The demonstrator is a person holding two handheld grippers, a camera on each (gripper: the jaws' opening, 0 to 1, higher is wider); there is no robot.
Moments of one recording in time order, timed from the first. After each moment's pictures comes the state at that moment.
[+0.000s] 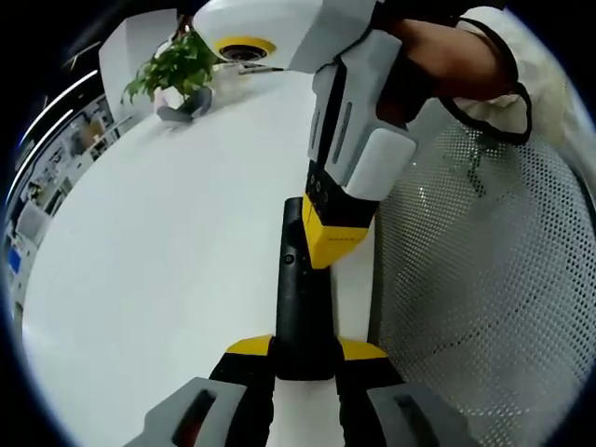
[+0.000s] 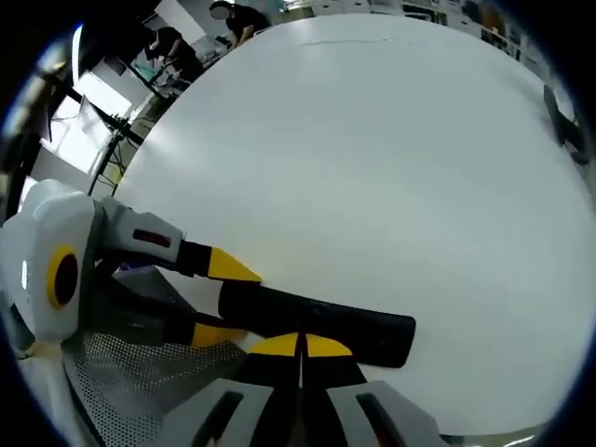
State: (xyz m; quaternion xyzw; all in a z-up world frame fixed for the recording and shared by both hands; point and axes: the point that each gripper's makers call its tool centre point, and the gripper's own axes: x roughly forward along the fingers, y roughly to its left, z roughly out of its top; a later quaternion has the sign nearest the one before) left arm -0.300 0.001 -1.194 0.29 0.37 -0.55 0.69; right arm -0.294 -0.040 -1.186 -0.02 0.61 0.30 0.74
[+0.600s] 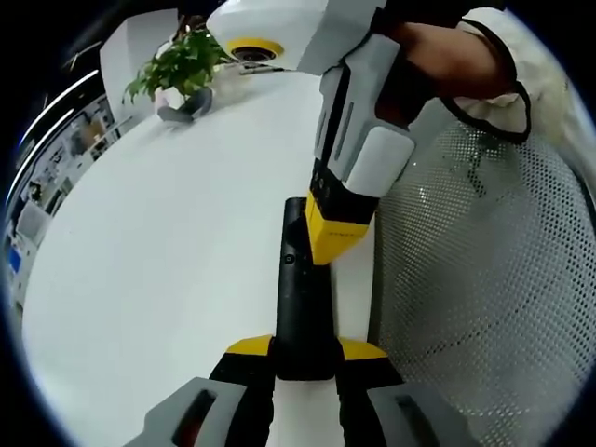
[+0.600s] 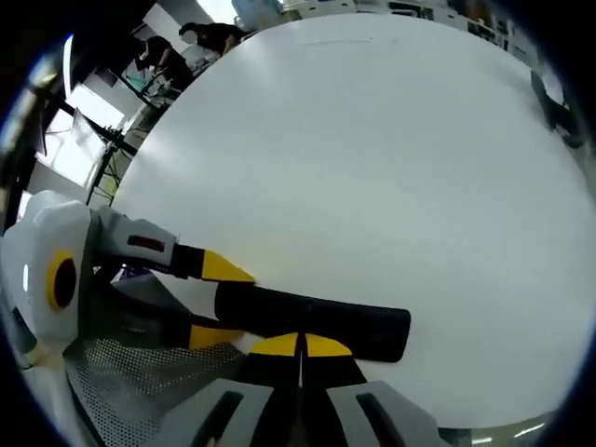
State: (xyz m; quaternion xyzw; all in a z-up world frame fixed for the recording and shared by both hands) left arm -0.301 0.001 -1.194 0.29 0.37 -0.55 0.69; right arm -0.294 -0.041 -1.187 0.00 0.61 0.28 0.74
